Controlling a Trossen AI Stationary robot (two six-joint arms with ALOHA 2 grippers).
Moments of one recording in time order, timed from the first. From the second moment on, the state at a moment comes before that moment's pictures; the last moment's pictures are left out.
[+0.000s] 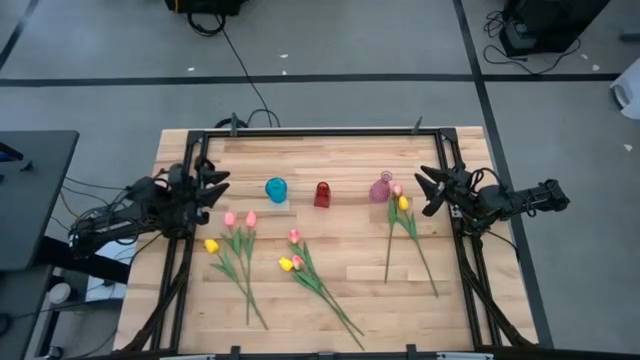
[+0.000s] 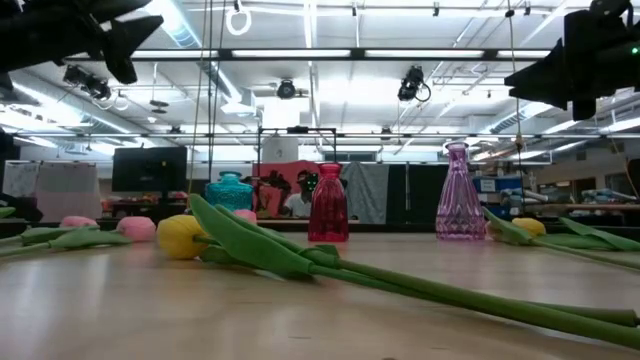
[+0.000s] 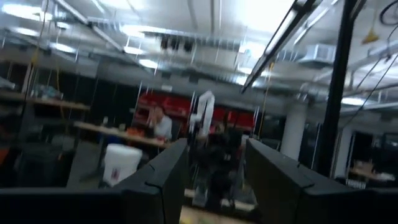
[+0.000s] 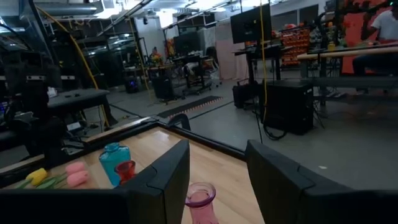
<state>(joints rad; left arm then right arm) 0.25 0.00 0.13 0.32 0.07 -0.26 0.24 0.01 0.14 -0.07 0.93 0.11</state>
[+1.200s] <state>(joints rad) 0.25 0.56 0.27 0.34 -0.07 -0.24 0.19 0.77 0.57 -0.38 0.59 0.58</state>
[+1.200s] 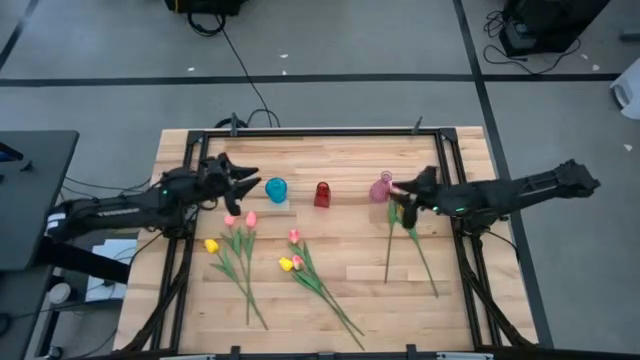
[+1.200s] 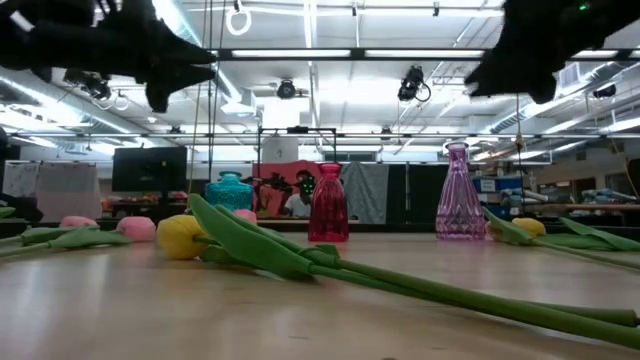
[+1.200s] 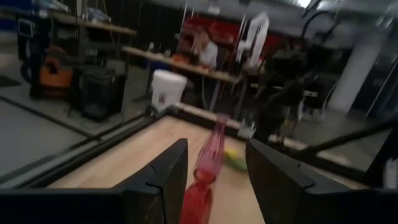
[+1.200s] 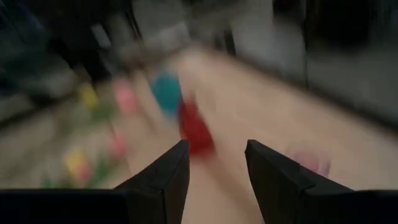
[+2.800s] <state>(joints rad) 0.25 0.67 0.35 0.31 -0.05 -0.11 0.11 1.43 0.60 -0.85 -0.20 1.08</state>
